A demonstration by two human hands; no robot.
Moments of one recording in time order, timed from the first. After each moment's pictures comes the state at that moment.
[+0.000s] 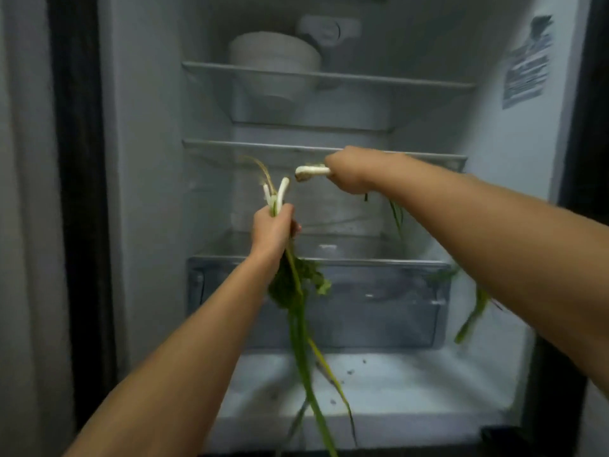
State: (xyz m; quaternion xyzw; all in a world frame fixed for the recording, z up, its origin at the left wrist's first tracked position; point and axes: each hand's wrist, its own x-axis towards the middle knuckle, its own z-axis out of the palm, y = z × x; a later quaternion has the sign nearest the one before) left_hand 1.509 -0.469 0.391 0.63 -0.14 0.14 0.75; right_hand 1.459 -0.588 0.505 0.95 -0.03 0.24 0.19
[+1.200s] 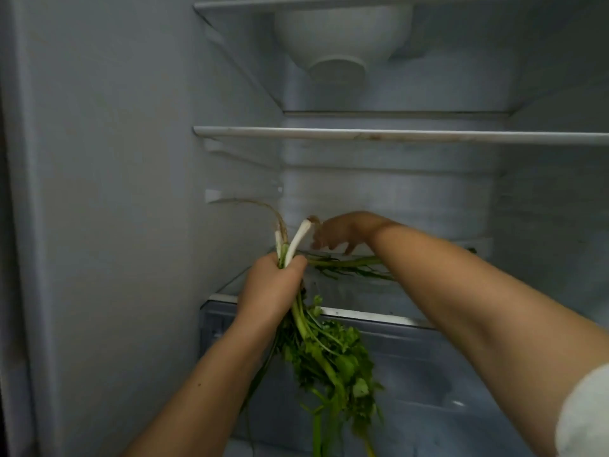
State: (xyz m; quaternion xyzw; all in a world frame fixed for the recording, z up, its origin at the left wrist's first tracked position) left_hand 1.616 -0.434 0.361 0.76 -0.08 0.19 0.62; right_hand 1.741 -0.573 0.441 0.98 0.06 -0.07 -0.20
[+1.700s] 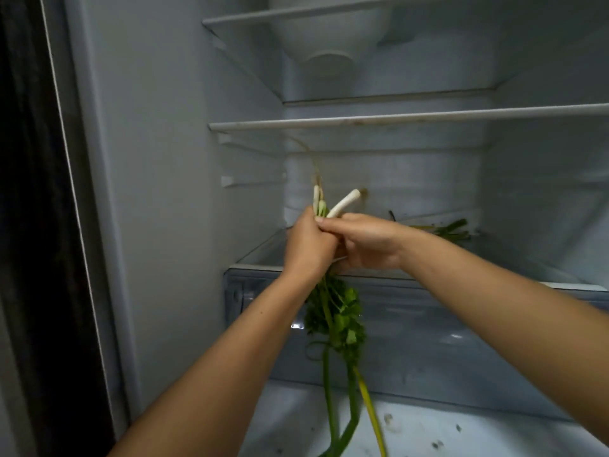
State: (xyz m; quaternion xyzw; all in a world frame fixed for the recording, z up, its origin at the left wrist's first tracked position) left_hand 1.594 -0.469 0.373 0.75 -0.16 0.25 0.59; right_hand 1.575 -0.572 0.404 0.75 0.20 -0.12 -0.62
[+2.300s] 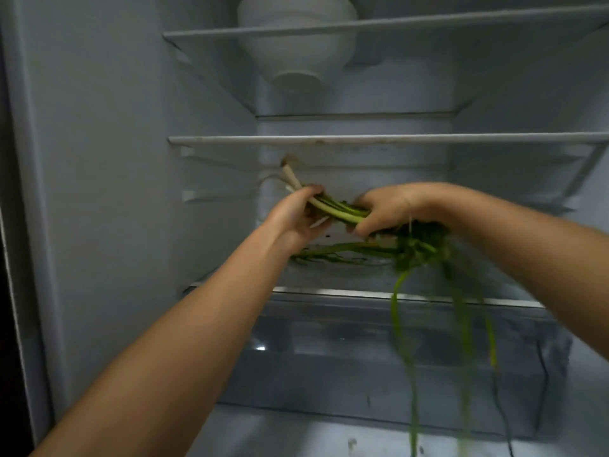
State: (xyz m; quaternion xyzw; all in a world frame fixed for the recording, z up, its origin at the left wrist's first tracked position) left_hand 1.617 -0.498 0.440 0.51 -0.16 -0.08 0.84; right_hand 1.568 -0.644 0.477 0.98 0.10 0.03 -0.15
